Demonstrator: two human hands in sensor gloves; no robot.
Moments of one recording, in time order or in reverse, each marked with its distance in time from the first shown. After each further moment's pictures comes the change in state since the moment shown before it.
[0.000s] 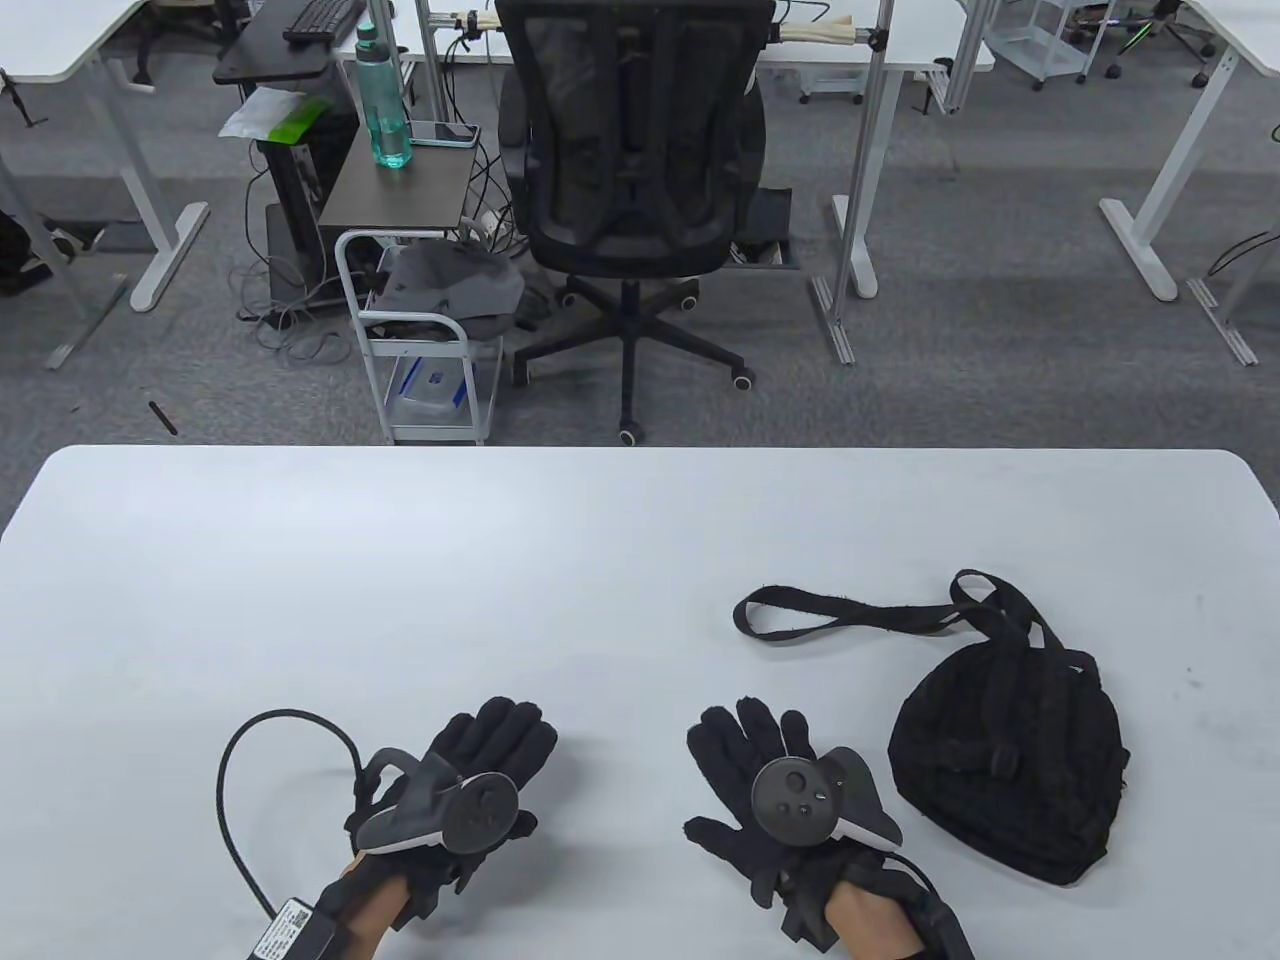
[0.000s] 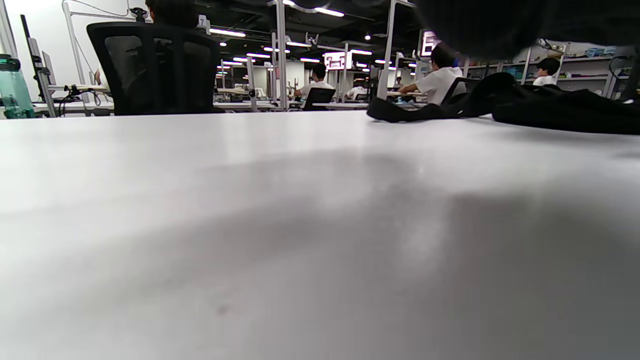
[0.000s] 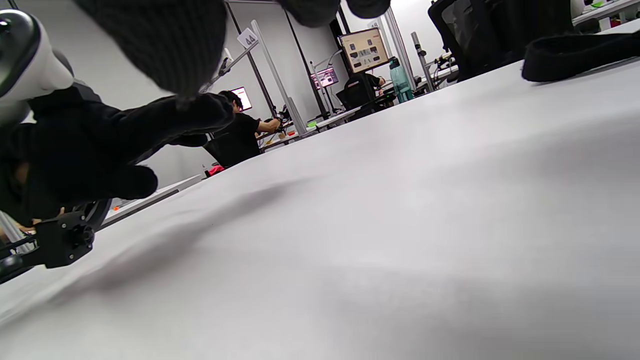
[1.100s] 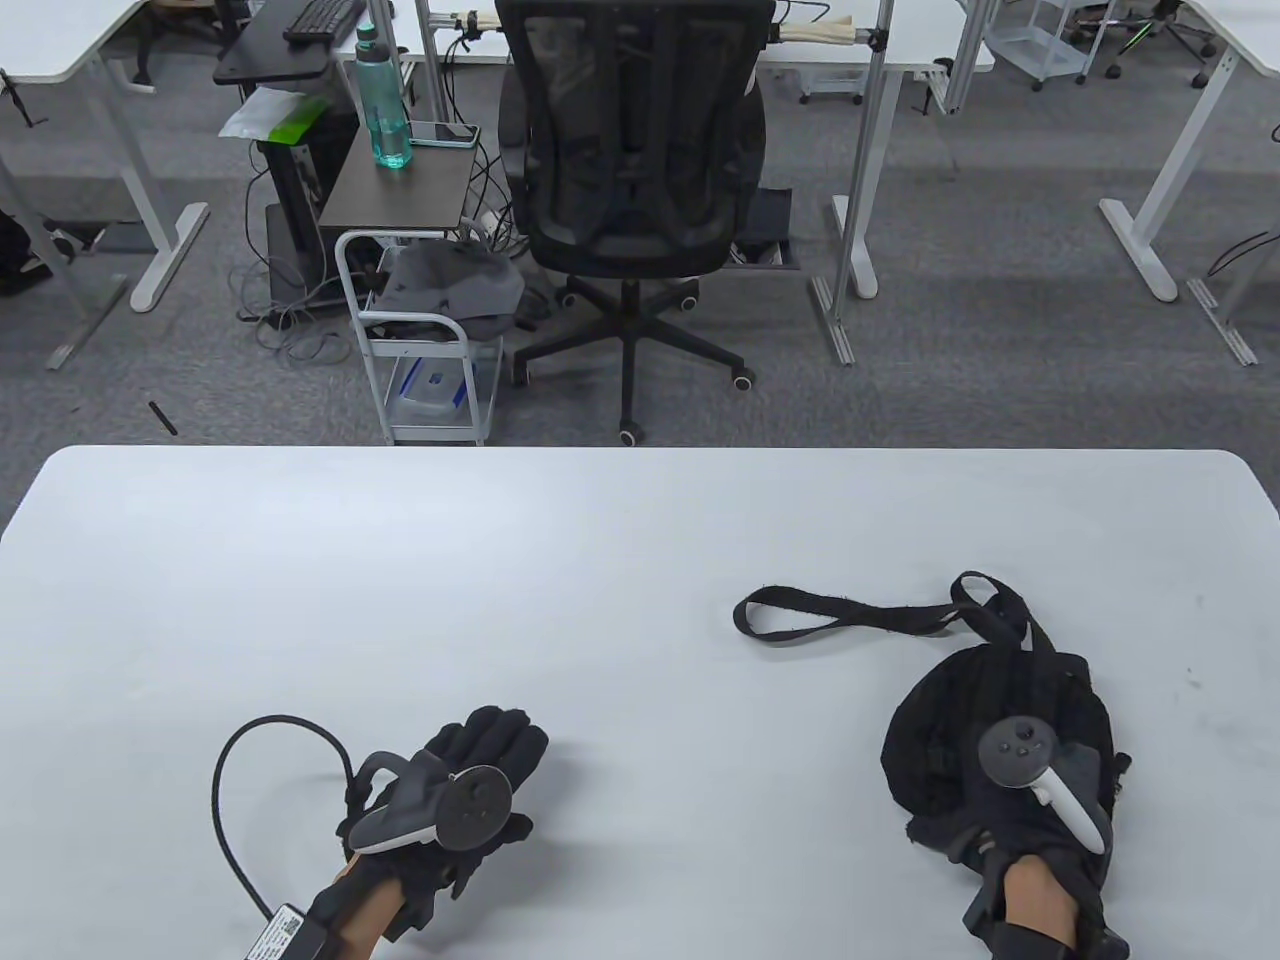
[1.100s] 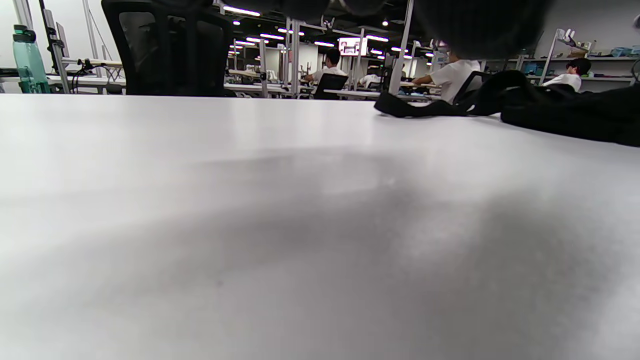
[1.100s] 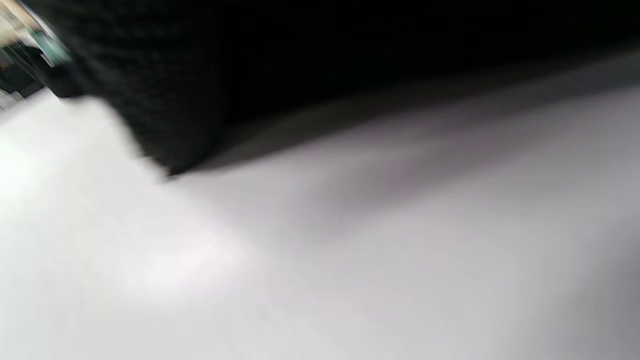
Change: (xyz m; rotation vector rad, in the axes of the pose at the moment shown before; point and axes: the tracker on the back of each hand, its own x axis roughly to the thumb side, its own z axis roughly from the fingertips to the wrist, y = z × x) left_hand -0.004 0.003 0.004 -0.053 0.033 0.053; right_hand -0.178 -0.039 0.110 0.039 0.860 -0.168
